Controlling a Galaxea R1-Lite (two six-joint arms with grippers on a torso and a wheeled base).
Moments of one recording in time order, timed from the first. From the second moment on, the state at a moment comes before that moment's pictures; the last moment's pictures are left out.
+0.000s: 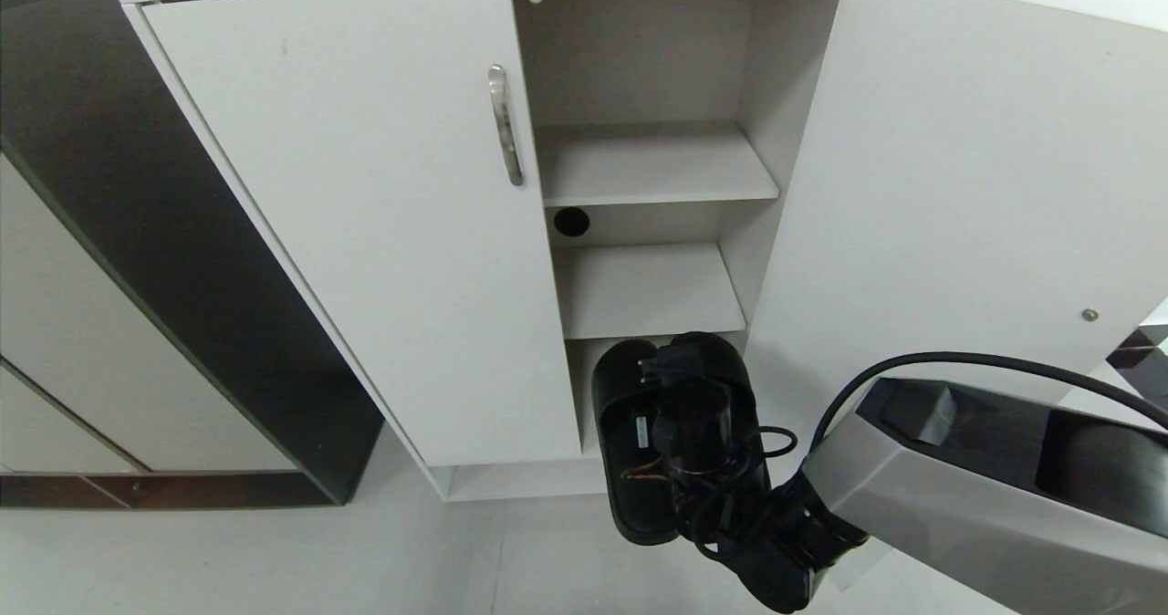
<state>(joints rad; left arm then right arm) 0.00 0.00 0.00 0.00 -0.02 0.01 0.81 2.38 -1.14 -1.11 -0.74 0.04</state>
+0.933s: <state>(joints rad) 0.00 0.00 0.00 0.00 -0.02 0.01 0.81 2.38 -1.14 -1.14 -0.74 0.04</state>
